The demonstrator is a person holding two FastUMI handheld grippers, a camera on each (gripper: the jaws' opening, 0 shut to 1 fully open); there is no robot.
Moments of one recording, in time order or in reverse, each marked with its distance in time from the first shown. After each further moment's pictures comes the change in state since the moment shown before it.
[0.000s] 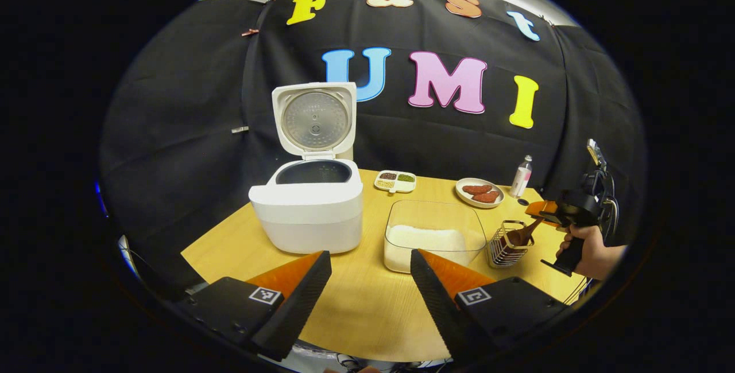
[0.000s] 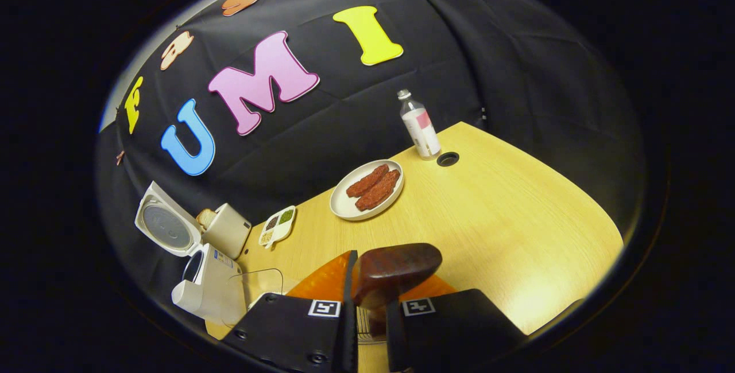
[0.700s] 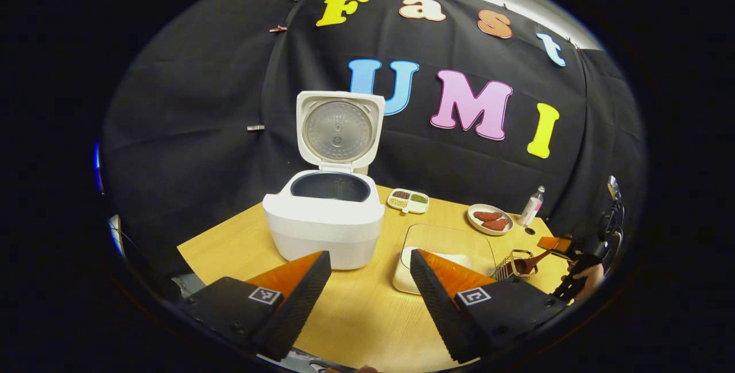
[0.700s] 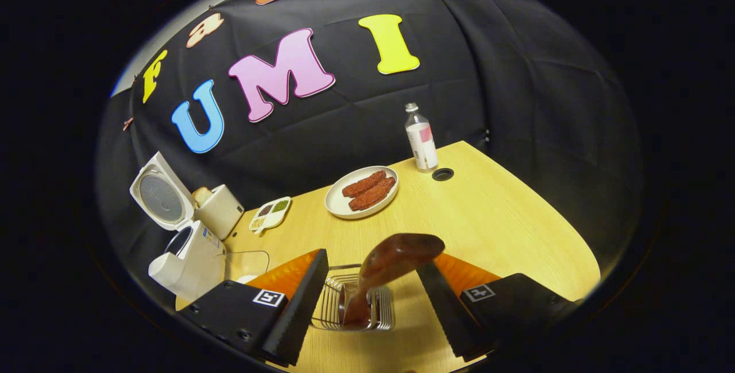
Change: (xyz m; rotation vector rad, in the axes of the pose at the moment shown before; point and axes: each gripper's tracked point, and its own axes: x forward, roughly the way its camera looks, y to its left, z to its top) left arm 0.013 0.032 0.025 -0.111 -0.061 0.067; right arm -0.009 -0.015 0.007 -0.137 -0.064 0.024
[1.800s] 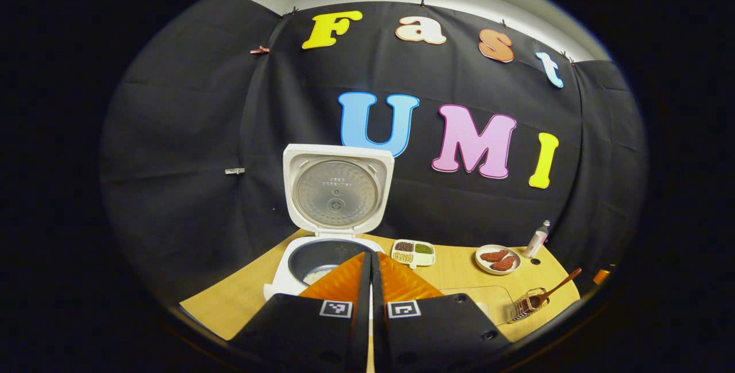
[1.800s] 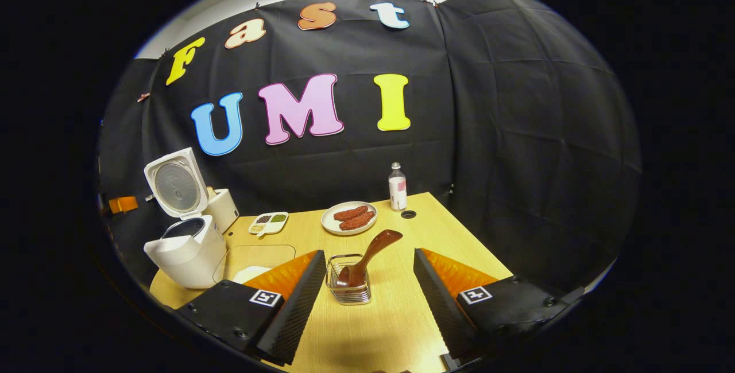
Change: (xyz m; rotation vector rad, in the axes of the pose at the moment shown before) left arm 0.080 0.045 0.122 0.060 -0.182 -0.103; right arm -0.173 0.030 0.038 -0.209 -0.182 -0.132
